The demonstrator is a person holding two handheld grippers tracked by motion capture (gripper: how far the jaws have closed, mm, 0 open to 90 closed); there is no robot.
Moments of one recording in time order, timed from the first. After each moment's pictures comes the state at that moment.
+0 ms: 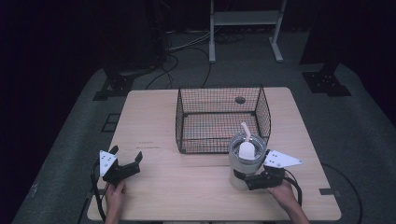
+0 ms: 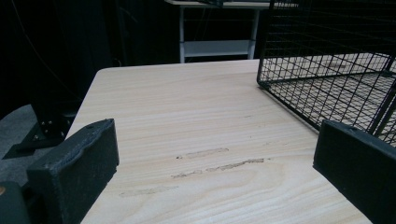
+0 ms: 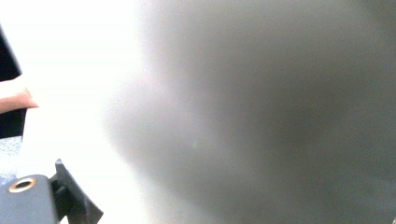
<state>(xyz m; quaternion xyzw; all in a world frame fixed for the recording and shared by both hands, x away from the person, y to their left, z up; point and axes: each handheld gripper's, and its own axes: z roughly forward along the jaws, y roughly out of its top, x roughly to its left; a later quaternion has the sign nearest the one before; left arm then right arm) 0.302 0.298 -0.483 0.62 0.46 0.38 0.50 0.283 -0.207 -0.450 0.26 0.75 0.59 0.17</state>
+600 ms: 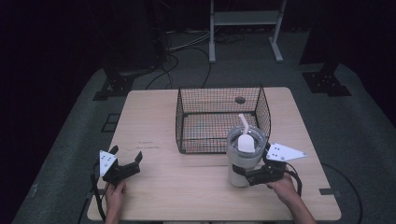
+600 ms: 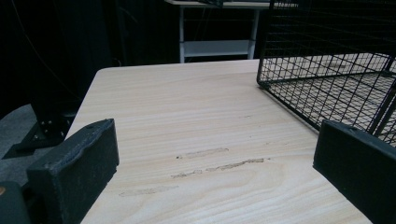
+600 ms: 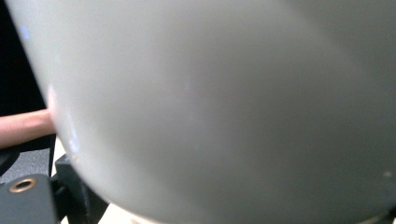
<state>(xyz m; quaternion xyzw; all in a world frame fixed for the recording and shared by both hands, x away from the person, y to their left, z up) 0.302 0.298 -0.483 0.62 0.46 0.38 0.51 0.287 -0.202 -0.417 0.22 0.73 0.62 0.15</state>
